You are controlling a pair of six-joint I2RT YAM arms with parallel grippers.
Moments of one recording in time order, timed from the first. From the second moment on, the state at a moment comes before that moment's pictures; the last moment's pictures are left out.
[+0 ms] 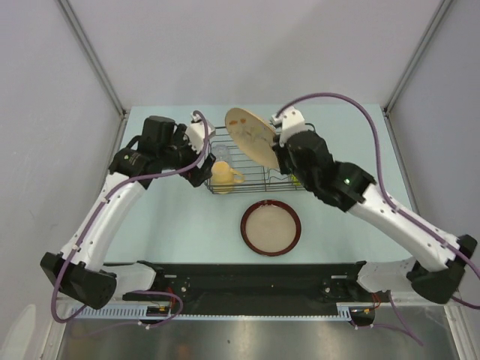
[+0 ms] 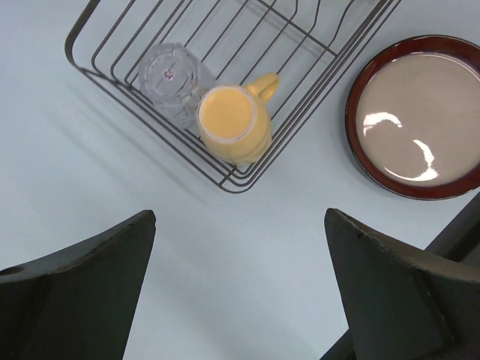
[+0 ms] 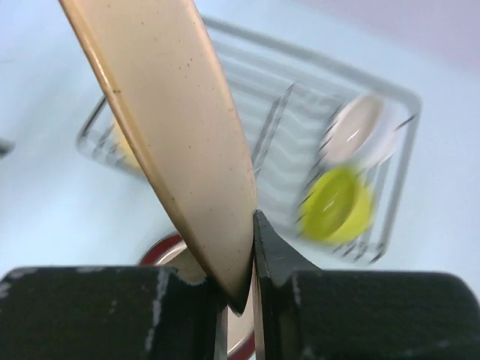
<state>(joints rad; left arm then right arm) -0.41 1.24 1.38 -0.85 0.28 0.39 0.92 1.20 1.39 -0.61 0.47 0.18</state>
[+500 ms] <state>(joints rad) -0.25 1.29 1.28 -0.84 0.45 0.33 0.70 1.51 1.34 -0.05 0.52 -0.76</state>
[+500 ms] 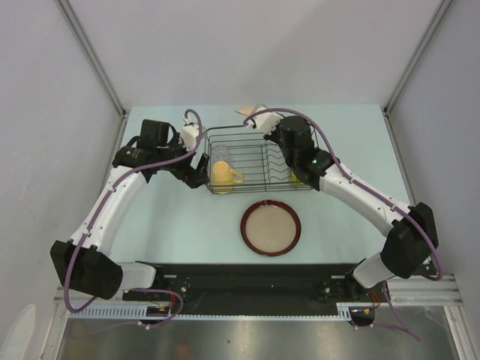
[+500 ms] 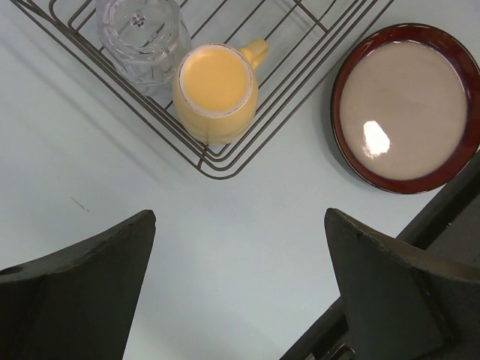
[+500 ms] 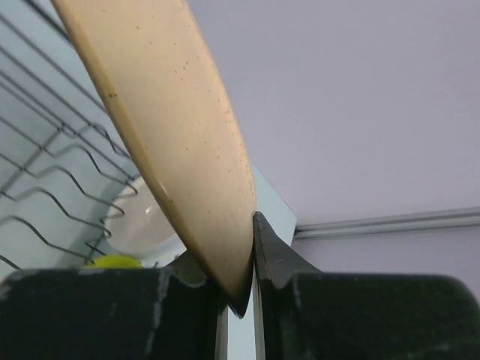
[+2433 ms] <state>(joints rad) -0.25 1.38 1.27 -0.74 0.46 0.26 0.55 1.64 1.17 0.09 0.29 -0.92</state>
